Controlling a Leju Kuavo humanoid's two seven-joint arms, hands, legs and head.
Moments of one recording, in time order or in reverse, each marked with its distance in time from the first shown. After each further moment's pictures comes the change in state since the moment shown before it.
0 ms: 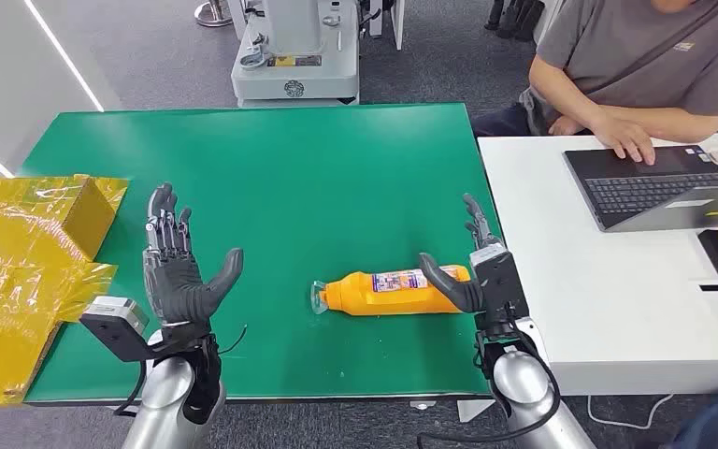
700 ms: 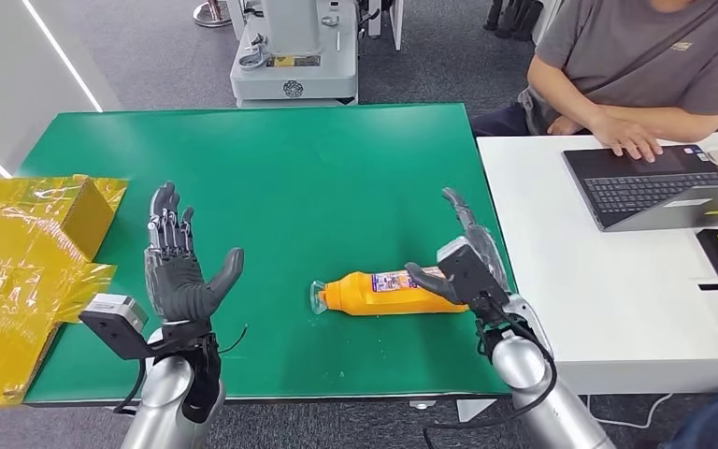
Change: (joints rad) left arm -0.005 0.005 0.000 0.006 0.012 -0.019 0.003; right arm -0.112 -0.057 0.022 0.067 0.222 0.151 0.084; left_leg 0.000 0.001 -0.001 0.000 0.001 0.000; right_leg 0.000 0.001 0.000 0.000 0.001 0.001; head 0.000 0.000
